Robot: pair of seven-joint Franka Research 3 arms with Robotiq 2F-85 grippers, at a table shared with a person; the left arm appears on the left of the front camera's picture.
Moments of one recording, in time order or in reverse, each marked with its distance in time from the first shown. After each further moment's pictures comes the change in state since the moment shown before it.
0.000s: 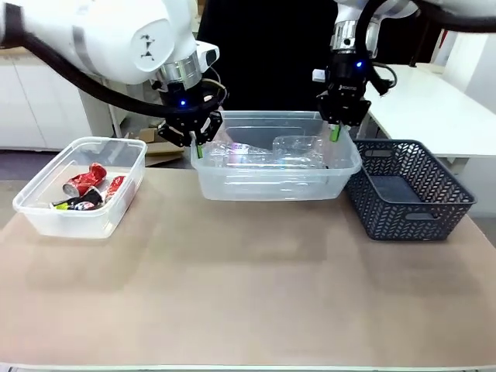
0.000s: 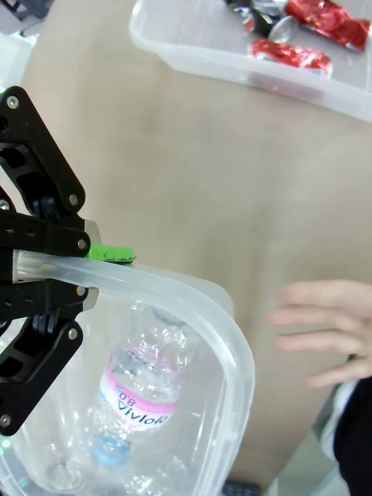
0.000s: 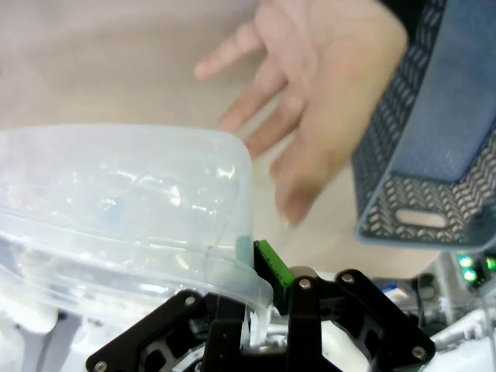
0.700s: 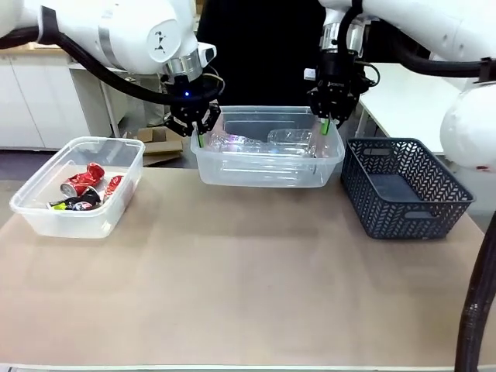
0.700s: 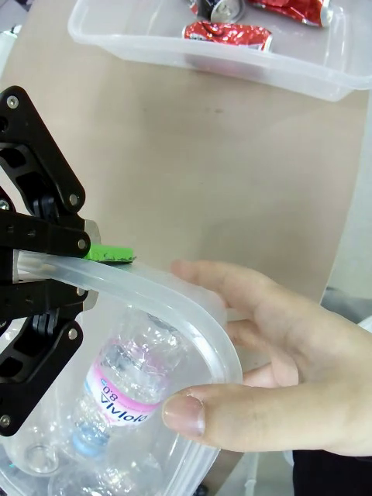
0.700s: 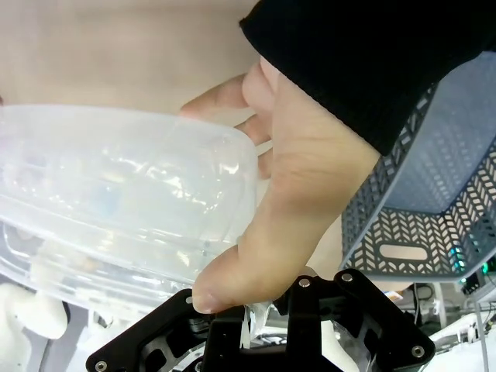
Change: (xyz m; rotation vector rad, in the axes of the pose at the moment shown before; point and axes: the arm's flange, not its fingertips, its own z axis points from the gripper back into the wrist) left arm 0.074 -0.006 -0.040 0.000 0.048 0.049; right arm 0.057 -0.009 0.002 0.008 0.026 -0.005
